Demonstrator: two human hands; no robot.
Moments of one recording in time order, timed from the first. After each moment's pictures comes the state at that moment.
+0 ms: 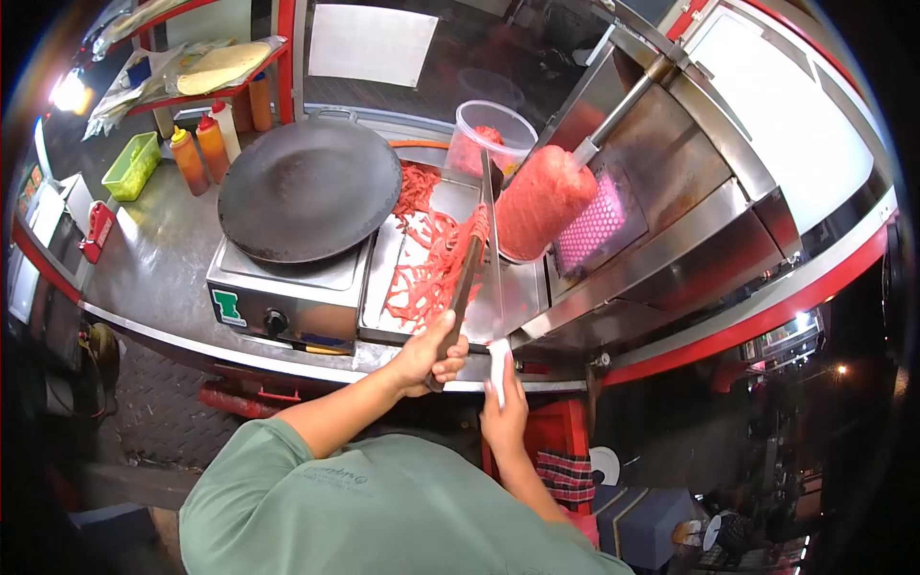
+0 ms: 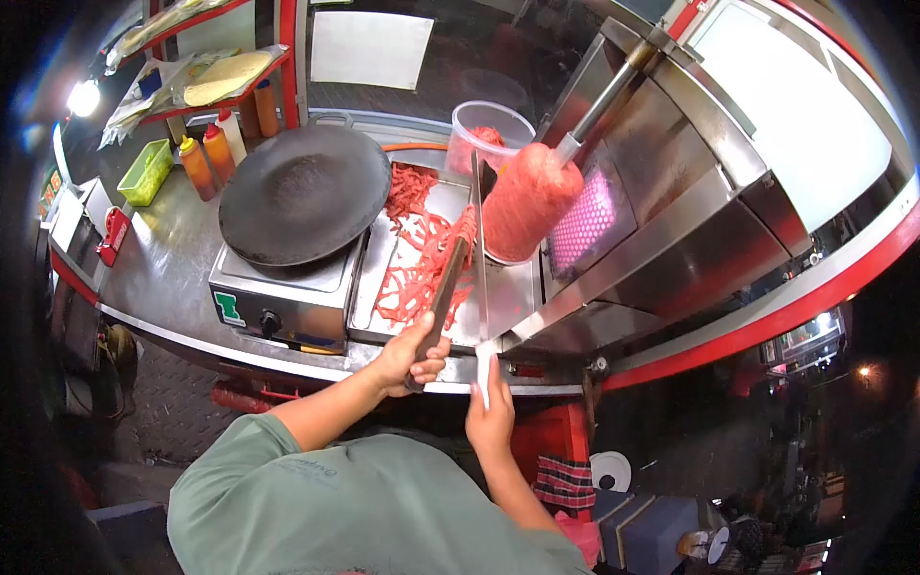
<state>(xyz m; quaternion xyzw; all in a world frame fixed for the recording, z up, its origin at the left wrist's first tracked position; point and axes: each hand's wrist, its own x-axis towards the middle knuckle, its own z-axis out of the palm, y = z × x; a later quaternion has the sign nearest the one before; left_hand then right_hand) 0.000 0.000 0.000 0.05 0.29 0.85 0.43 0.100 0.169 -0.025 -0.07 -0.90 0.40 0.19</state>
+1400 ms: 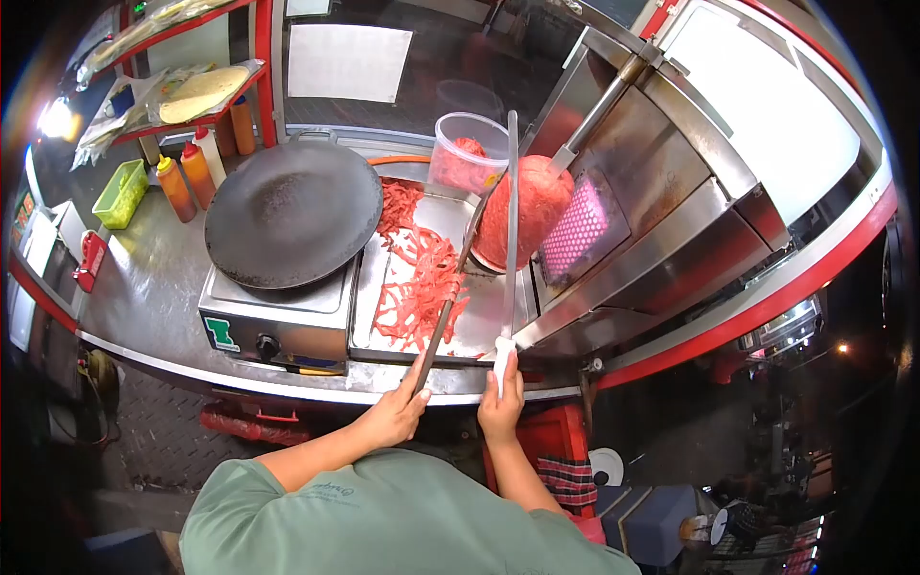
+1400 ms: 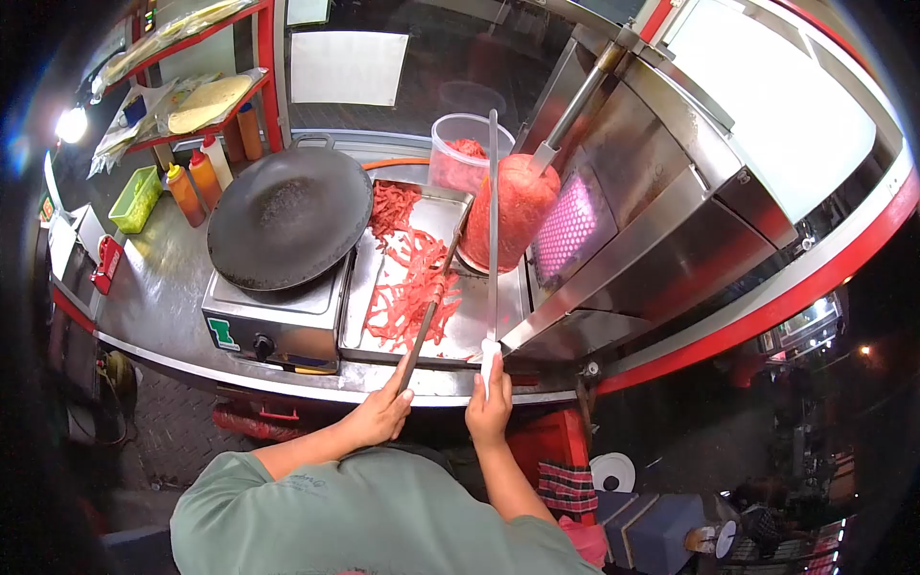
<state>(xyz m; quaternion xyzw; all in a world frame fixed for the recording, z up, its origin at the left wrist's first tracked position) 0.052 -0.042 -0.021 0.21 0.66 0.64 0.33 0.098 0.194 -0.053 -0.03 -0.88 0.32 0.35</state>
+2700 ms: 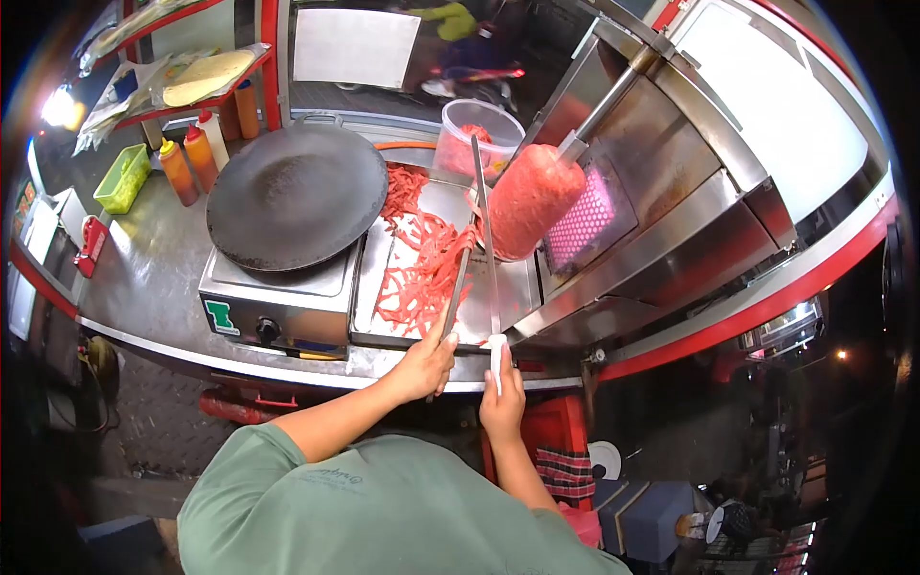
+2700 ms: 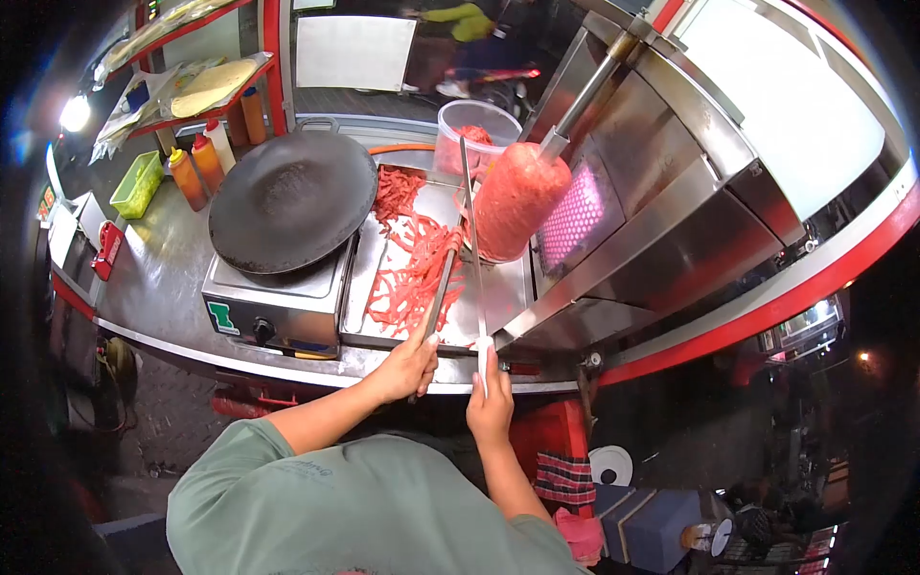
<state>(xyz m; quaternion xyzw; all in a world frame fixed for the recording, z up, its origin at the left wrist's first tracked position) 0.011 0.008 -0.013 0.20 0.56 0.74 0.31 0.114 0.188 -0.038 -0.06 -0.91 0.31 0.27</state>
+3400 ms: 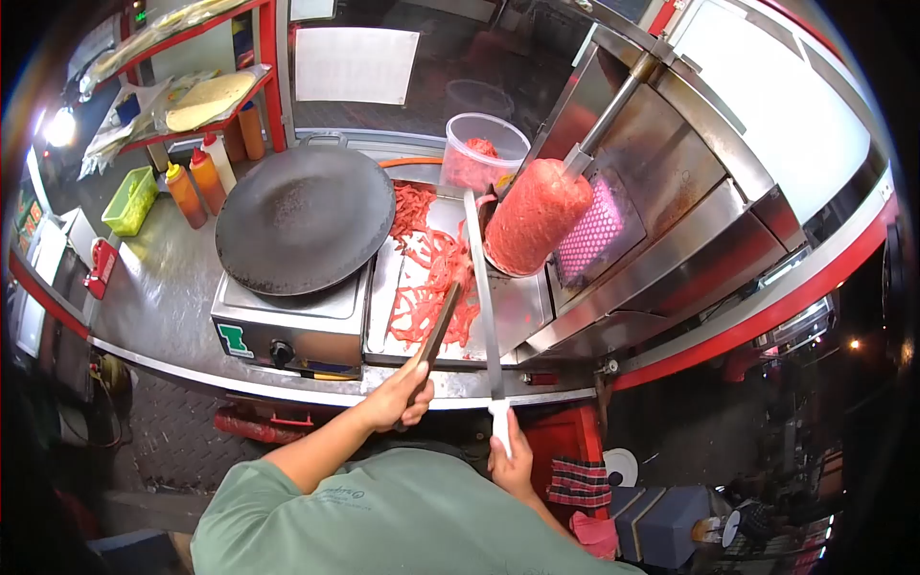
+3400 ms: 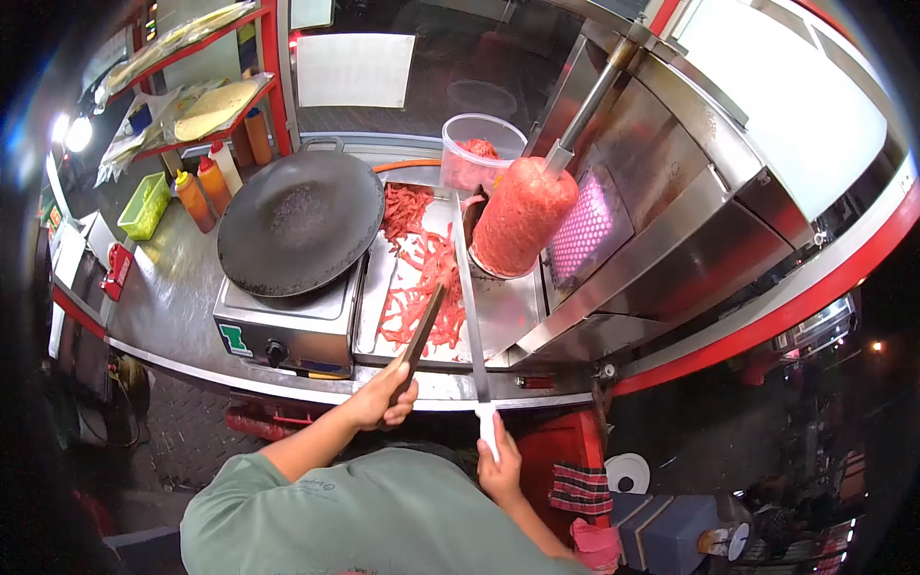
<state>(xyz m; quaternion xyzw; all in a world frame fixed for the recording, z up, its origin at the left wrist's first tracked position) 0.017 -0.053 -0.024 0.10 0.40 0.80 0.44 0.198 0.186 -0.081 -0.08 -0.82 0.55 0.16</state>
